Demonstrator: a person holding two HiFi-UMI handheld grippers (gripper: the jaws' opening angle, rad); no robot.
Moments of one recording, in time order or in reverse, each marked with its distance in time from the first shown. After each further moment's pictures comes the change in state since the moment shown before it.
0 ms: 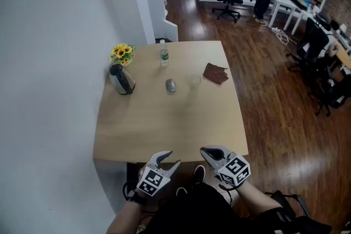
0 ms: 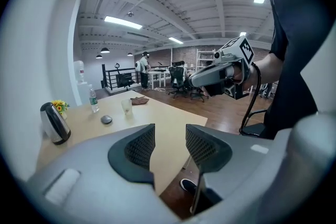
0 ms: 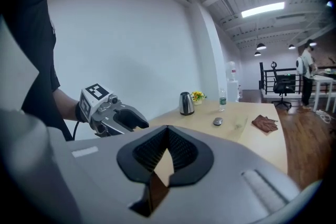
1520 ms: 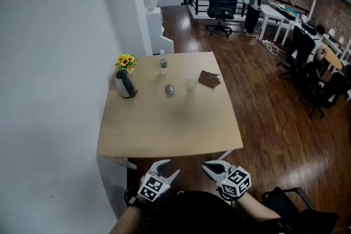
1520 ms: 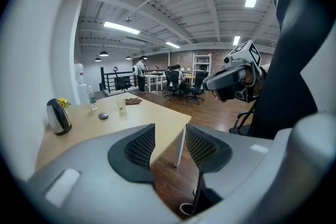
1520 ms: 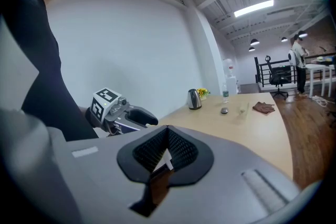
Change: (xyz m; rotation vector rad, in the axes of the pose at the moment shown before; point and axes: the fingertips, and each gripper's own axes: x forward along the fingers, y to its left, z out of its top) left arm -0.078 -0.089 -0.028 -0.002 -0.051 -0.018; right arm -0.080 0.124 -0.041 0.085 -0.019 -0.010
